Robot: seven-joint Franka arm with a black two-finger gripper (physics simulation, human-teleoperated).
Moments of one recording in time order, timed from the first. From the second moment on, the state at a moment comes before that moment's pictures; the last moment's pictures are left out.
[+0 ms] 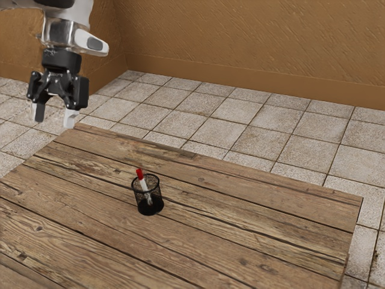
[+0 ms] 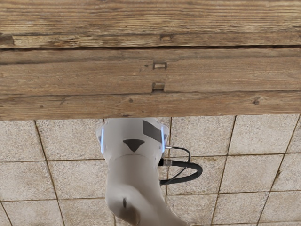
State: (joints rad) arm 0.03 0.00 -0.03 -1.44 -0.06 0.79 -0.02
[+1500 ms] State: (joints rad) arm 0.04 0.74 0.04 -1.21 -0.22 1.17 -0.03
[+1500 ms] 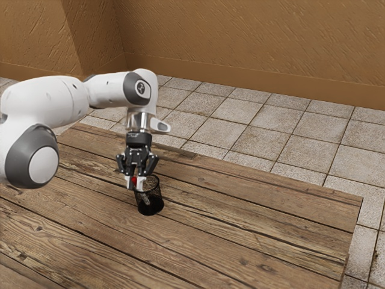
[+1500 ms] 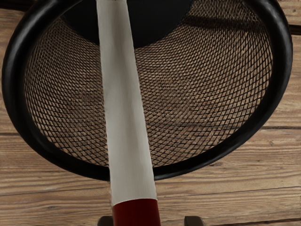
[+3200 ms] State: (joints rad) arm 0.19 0.60 0.04 -1.50 -0.21 1.73 0.10
